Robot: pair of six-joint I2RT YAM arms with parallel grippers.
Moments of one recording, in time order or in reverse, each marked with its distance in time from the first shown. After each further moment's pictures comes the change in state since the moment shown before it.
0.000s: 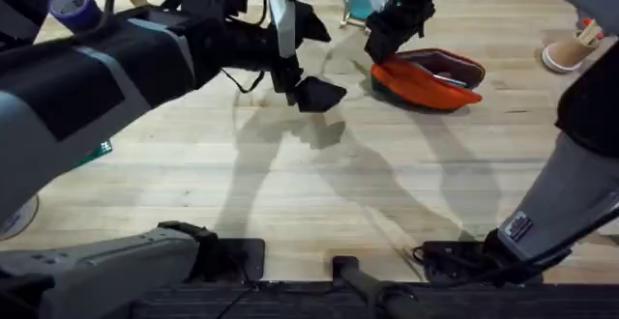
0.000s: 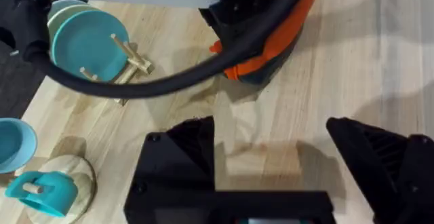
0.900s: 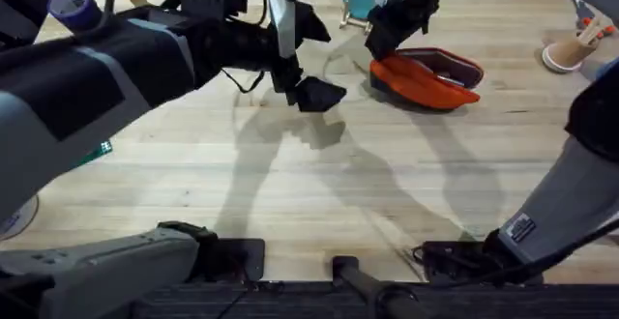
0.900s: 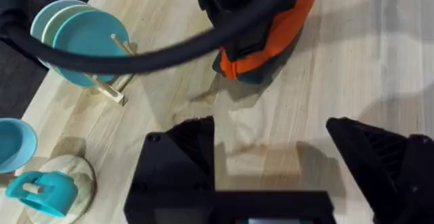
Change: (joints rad) left arm 0.000 0.000 0.000 0.000 0.000 0.000; right arm 0.000 -0.033 0.000 -0.002 -0.016 0.004
